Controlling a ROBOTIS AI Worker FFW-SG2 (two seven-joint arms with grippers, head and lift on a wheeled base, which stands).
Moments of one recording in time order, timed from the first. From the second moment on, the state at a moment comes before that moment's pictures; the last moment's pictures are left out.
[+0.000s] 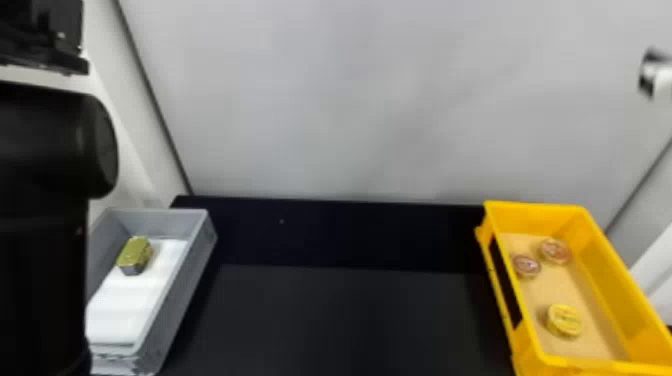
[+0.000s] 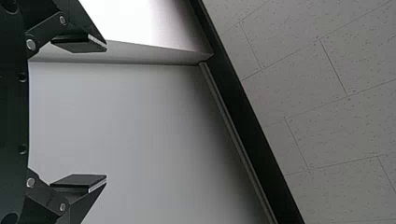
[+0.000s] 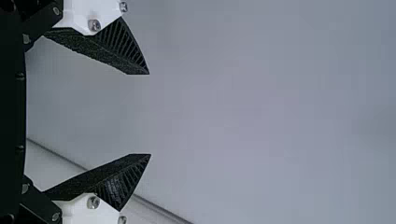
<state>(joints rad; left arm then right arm) -0.51 0.22 -0.04 -2.17 -0.25 0.09 0.16 -0.35 -0.35 -0.20 -2.18 0.32 1.01 0.33</state>
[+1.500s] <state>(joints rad) -0.40 0.16 0.06 -2.14 -0.22 0.00 0.17 -0.44 -0.30 0.03 -2.20 0.42 0.02 -0.17</state>
